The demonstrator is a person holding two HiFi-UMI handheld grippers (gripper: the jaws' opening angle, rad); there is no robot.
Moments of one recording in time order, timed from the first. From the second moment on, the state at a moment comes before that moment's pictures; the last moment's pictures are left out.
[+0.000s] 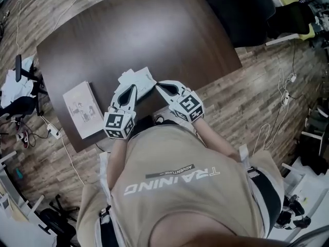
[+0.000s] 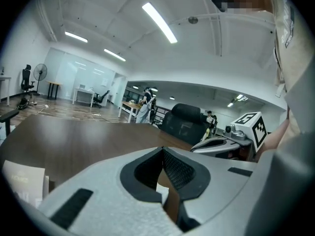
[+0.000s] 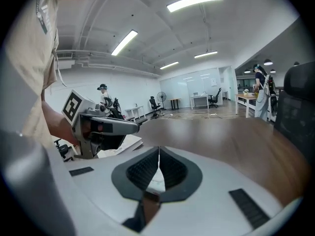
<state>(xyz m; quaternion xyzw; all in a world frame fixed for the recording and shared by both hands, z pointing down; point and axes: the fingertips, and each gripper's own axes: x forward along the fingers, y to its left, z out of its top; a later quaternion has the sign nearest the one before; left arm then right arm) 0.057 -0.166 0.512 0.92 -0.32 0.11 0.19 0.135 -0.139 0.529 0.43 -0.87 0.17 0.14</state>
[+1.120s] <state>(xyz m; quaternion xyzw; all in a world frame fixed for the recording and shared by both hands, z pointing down) -0.041 -0.230 0.553 0.87 -0.42 0.10 0.24 0.074 -0.251 0.569 0.32 -0.90 0.20 0.21</state>
